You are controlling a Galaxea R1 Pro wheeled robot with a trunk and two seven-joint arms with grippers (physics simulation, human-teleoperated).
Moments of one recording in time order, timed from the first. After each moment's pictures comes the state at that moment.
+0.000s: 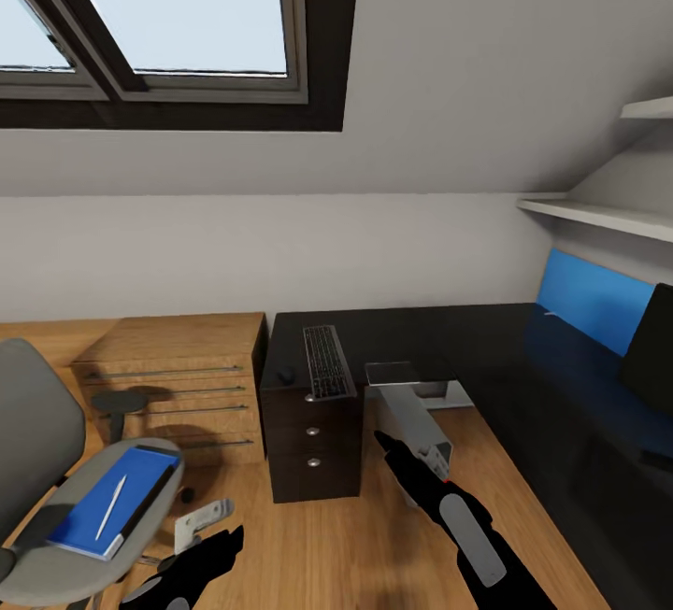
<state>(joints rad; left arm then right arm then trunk) 0.06 -0.09 -0.04 -1.56 0.40 0.62 0.41 -0.38 0.04 0.16 -0.93 -1.07 0.25 -0.02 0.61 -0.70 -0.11</state>
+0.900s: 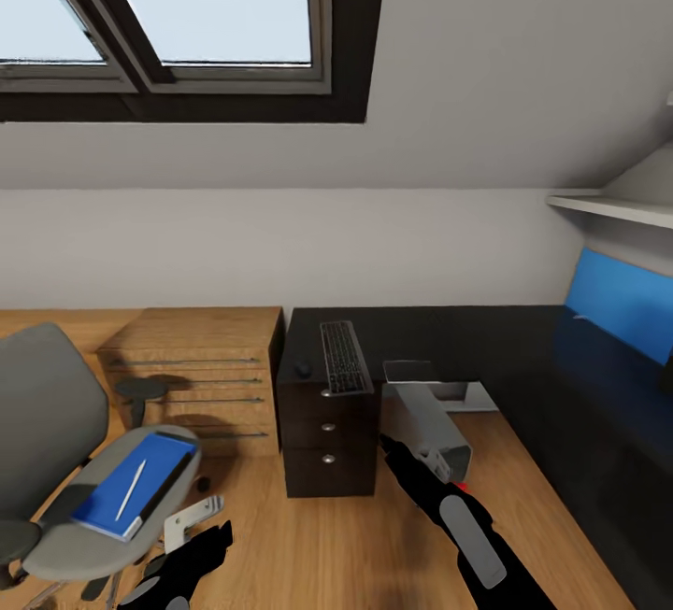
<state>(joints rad) 0.06 -0.09 -0.04 -1.57 0.40 0.56 0.50 -0.37 0.04 0.16 -0.93 -1.07 0.25 -0.02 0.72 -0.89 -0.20</state>
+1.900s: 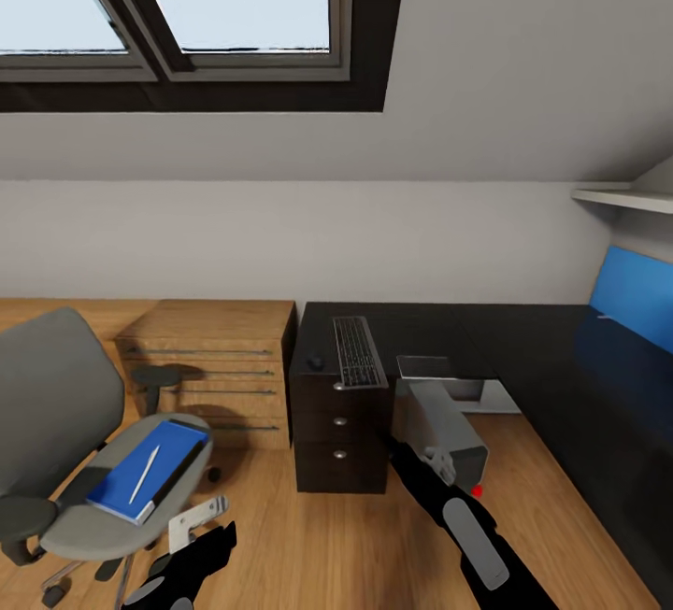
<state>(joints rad) 0.06 -0.09 -0.06 -1.57 0.40 0.56 0.50 -0.37 0.03 0.16 -0.91 -1.07 0.21 -0.01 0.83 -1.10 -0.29</state>
